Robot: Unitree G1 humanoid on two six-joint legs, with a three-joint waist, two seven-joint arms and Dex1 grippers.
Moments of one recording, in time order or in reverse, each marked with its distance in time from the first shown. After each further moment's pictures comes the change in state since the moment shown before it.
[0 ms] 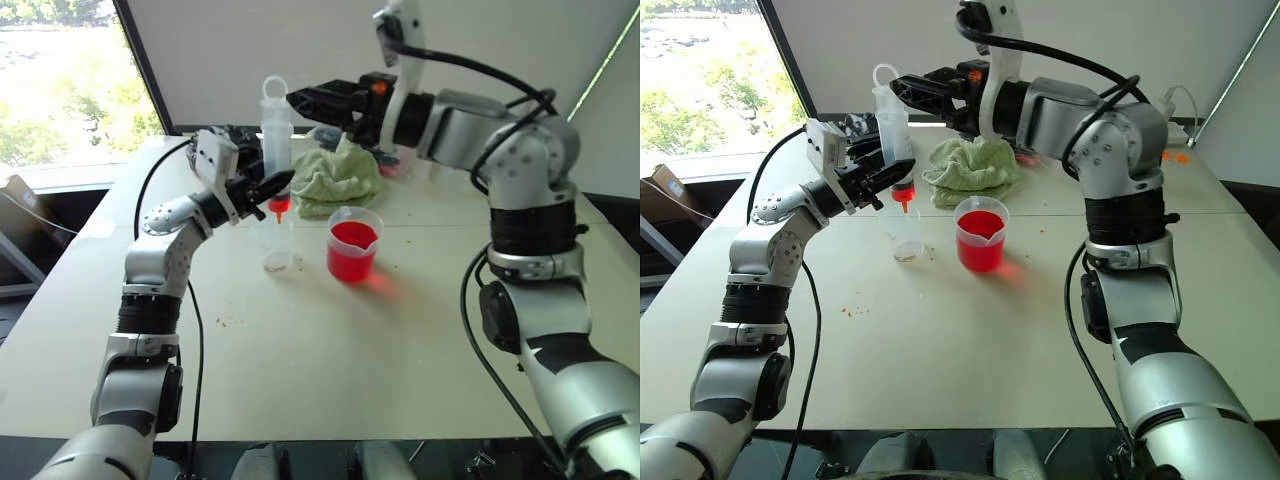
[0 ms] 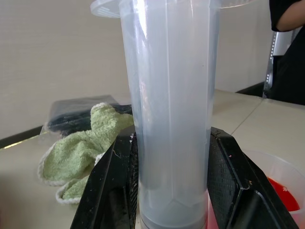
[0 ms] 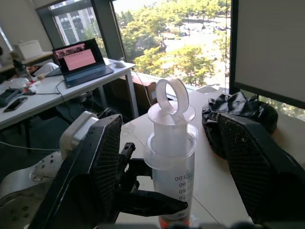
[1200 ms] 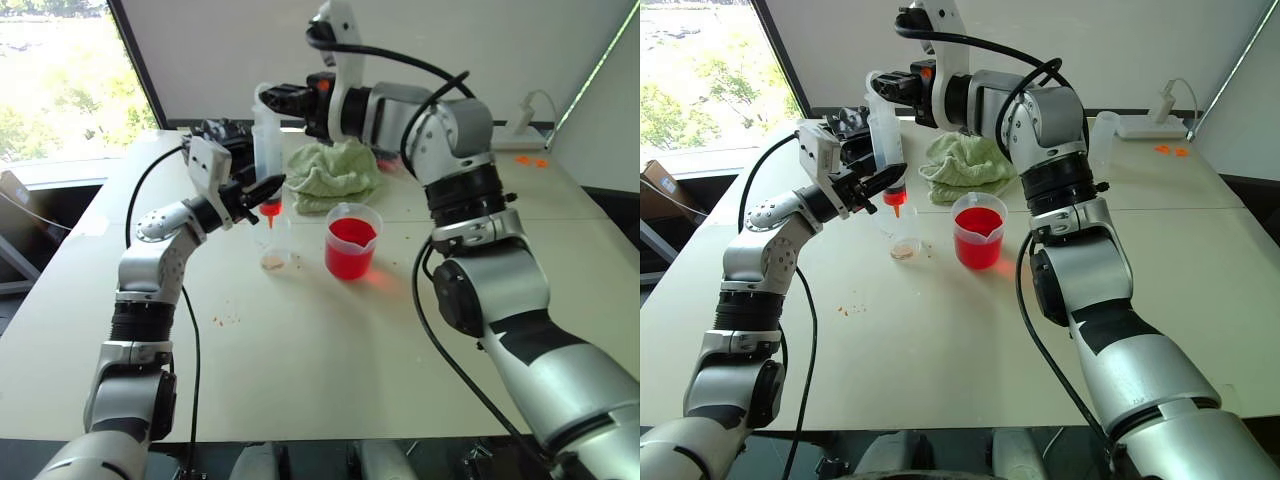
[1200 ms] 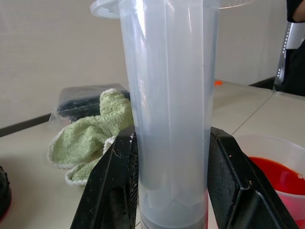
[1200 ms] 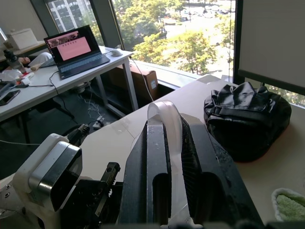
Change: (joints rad) left arm 0.041 0.023 0.004 -0.024 0.000 -0.006 0.029; right arm -0.163 0.198 -0.024 0.389 -0.321 -0.169 0.180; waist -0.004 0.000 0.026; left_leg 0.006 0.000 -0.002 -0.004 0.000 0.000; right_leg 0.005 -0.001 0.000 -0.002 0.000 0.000
